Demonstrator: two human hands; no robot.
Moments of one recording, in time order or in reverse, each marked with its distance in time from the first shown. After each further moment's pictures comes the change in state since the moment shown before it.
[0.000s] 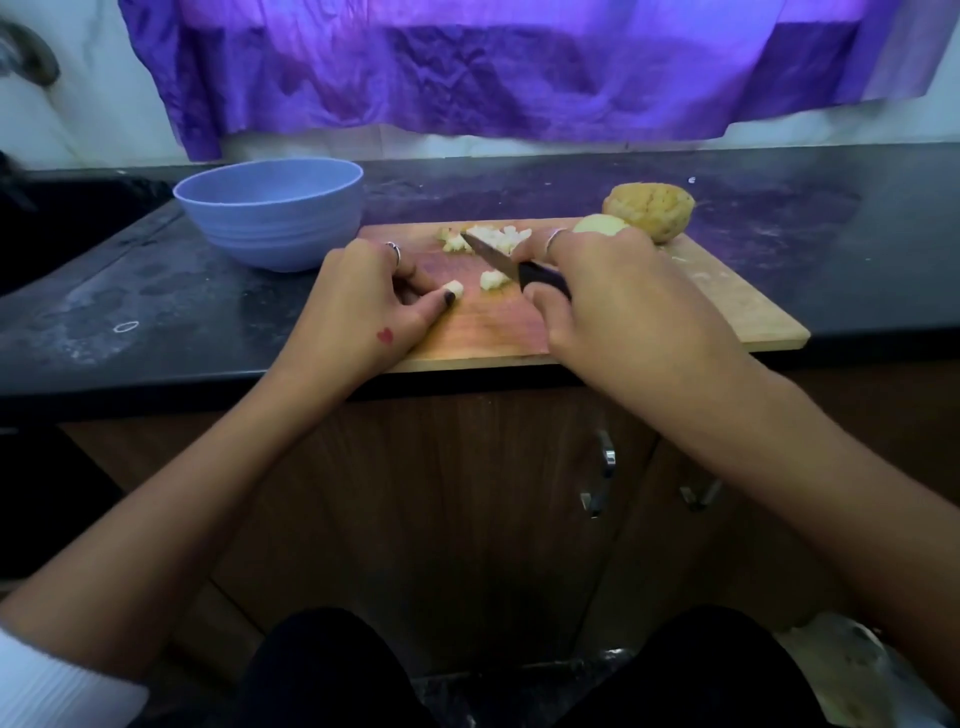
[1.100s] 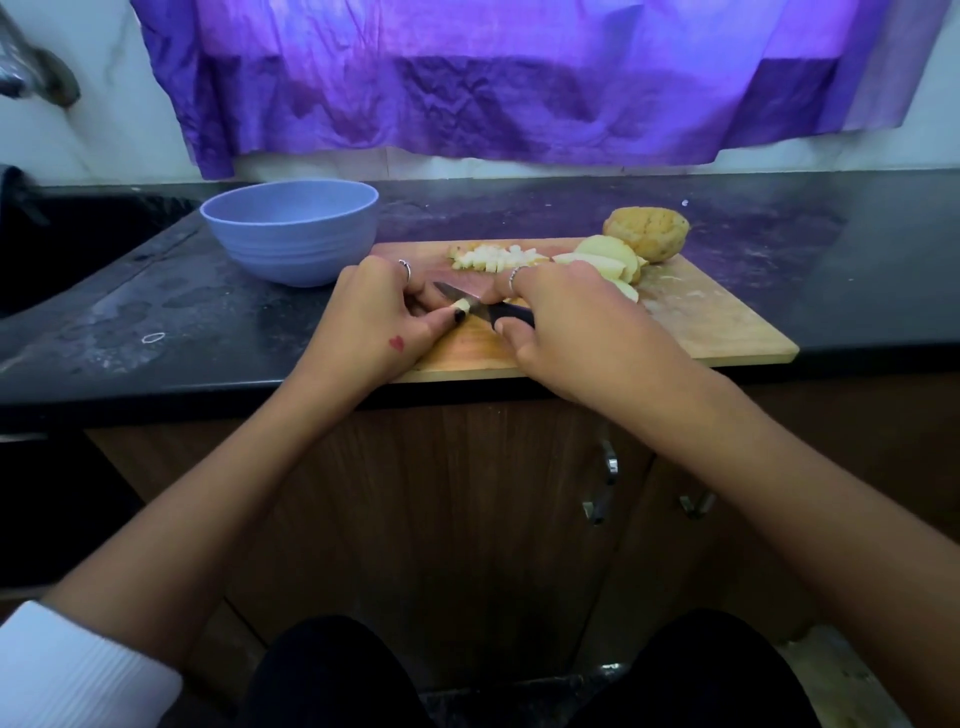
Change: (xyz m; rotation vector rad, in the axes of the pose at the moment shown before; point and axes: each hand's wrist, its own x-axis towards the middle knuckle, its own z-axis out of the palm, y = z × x) left_hand 0.001 -0.004 -0.004 -0.061 -0.032 0.012; right_hand 0.015 -0.010 0.020 0.019 -0.093 -0.020
